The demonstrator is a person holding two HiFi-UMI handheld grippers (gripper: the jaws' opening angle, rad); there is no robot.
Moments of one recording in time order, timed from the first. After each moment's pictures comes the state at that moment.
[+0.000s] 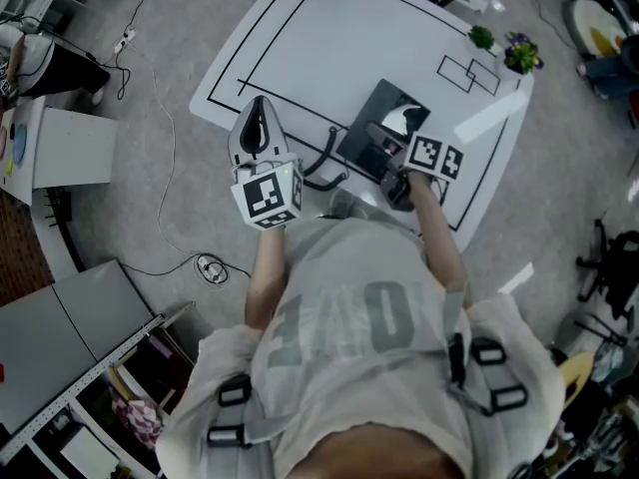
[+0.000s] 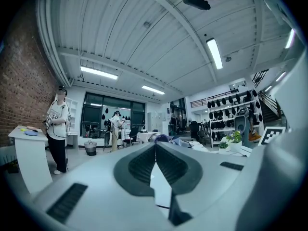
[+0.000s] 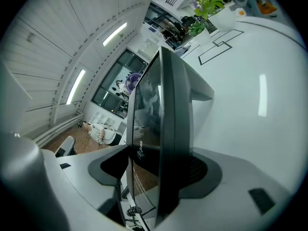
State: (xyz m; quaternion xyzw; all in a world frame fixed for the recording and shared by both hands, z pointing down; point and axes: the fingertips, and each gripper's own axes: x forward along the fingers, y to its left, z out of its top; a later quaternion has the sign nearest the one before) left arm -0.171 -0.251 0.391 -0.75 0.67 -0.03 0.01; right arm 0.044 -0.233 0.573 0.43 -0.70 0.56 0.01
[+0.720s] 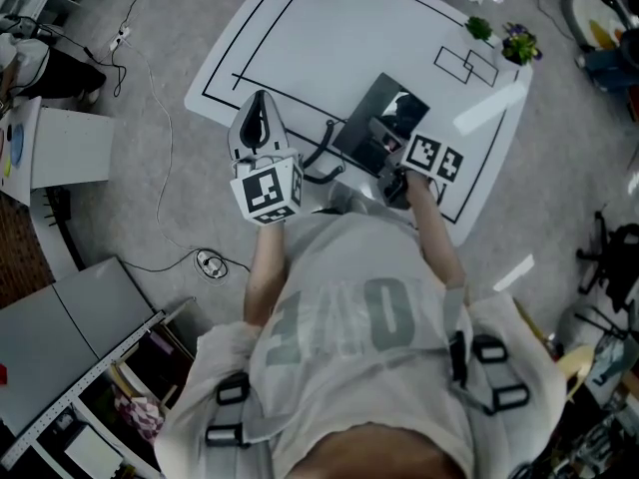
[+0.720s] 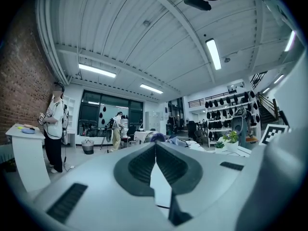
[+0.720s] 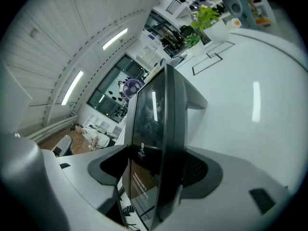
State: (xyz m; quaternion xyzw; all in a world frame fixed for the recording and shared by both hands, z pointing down) left arm -0.161 -0.248 0.396 -0.76 0.65 -0.03 0.00; right arm 0.055 -0.225 0.570 0.47 -0.69 0.54 0.00
